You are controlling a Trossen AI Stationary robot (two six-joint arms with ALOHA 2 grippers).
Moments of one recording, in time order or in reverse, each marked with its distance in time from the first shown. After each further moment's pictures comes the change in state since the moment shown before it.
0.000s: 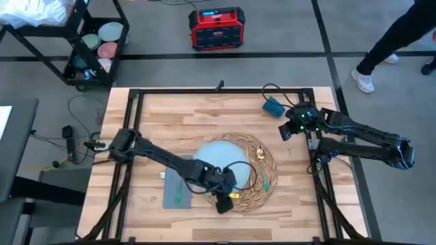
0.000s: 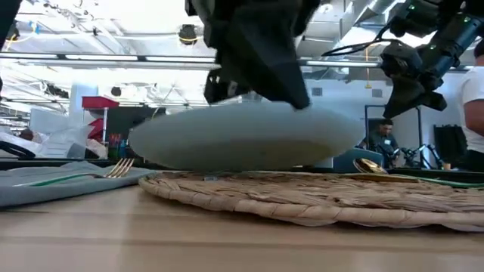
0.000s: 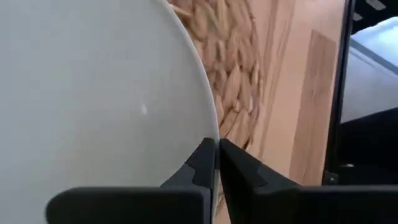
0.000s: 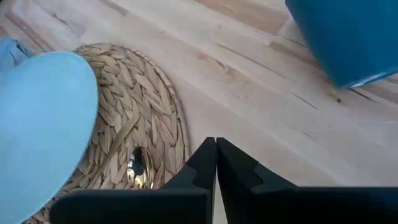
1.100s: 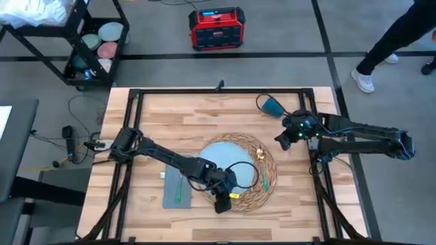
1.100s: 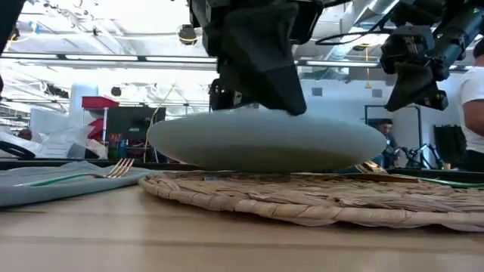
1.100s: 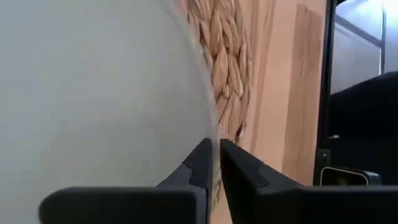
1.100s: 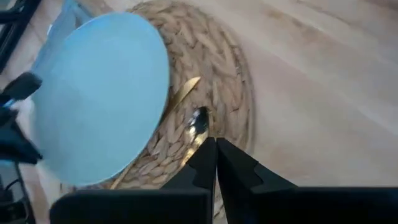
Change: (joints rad) left arm 0.035 0.006 -0.008 0.003 0.120 0.090; right arm 0.232 0.009 0.000 0.033 -0.077 0.140
